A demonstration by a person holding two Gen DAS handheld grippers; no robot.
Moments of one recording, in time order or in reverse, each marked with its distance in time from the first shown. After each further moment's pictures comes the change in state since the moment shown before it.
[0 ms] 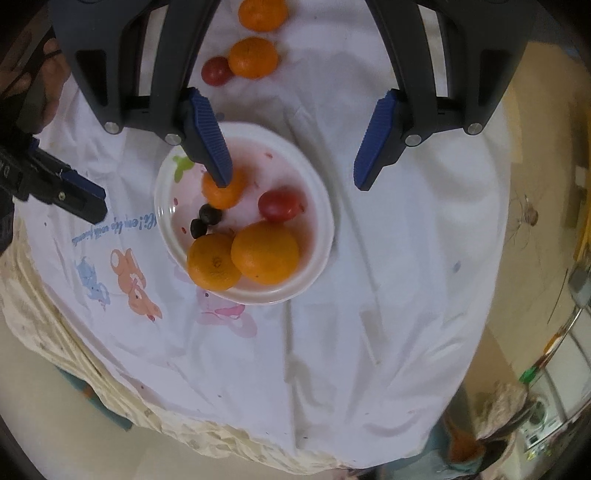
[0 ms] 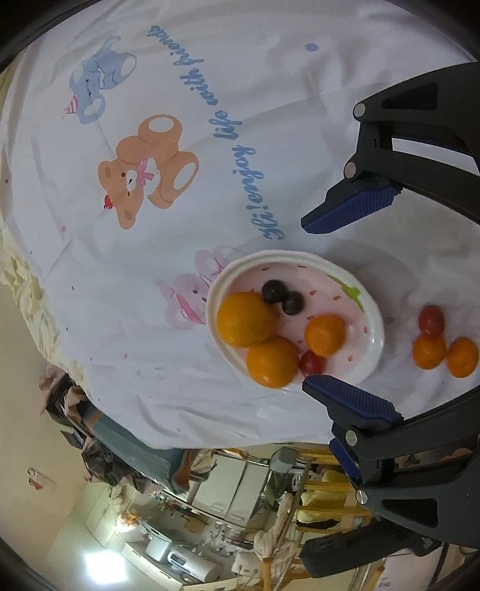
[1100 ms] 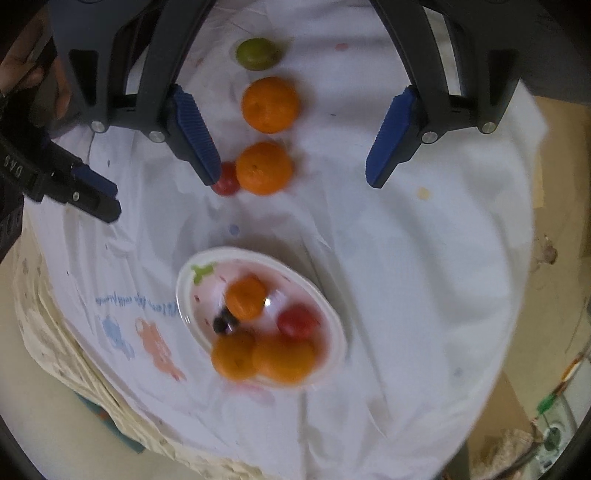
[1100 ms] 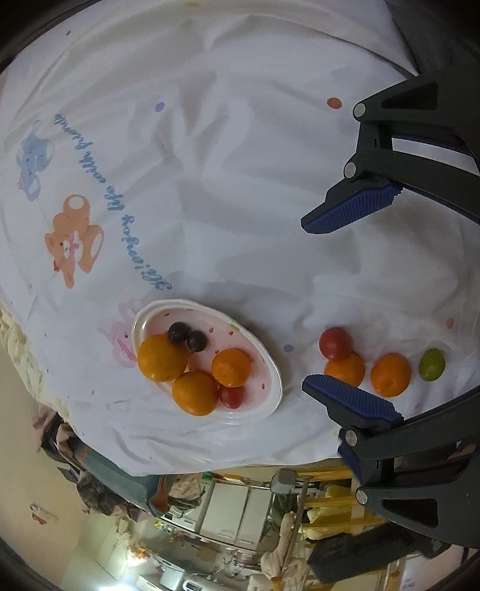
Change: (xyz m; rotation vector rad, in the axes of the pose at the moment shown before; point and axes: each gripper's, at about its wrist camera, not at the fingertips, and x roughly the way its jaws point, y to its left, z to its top) left arm 0.003 -0.003 -0.082 0.006 0.164 -0.108; right arm -0.027 -0.009 -0.095 0.133 0.052 -0.119
